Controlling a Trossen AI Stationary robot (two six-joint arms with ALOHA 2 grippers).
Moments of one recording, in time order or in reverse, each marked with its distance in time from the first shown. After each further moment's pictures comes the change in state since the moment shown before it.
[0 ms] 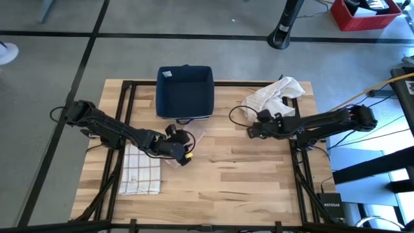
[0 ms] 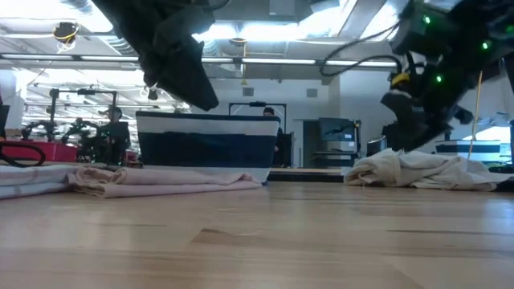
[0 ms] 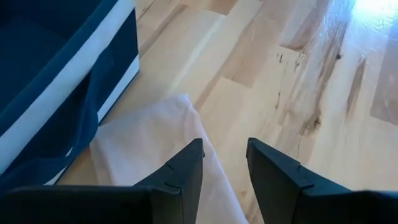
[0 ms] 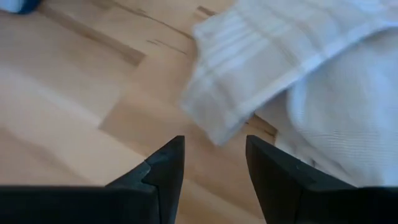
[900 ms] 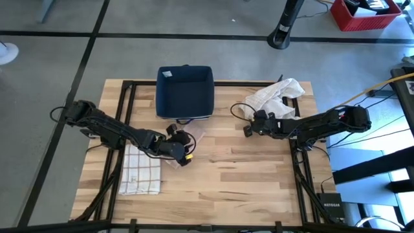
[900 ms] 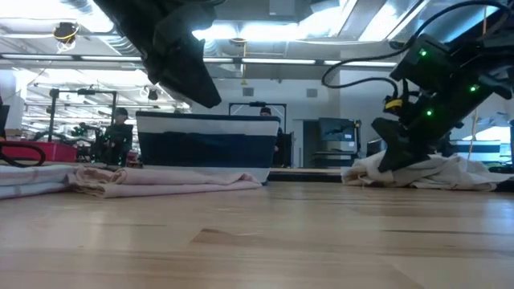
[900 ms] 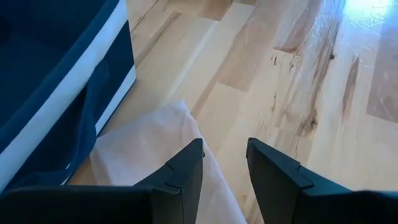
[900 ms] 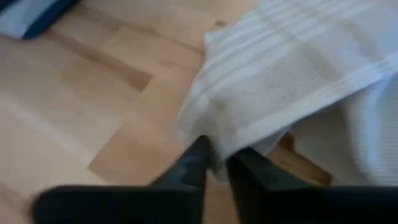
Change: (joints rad) left arm 0.000 0.000 0.002 0.021 -0.001 0.060; right arm -0.129 0.103 -0.235 0.628 -0.042 -0.228
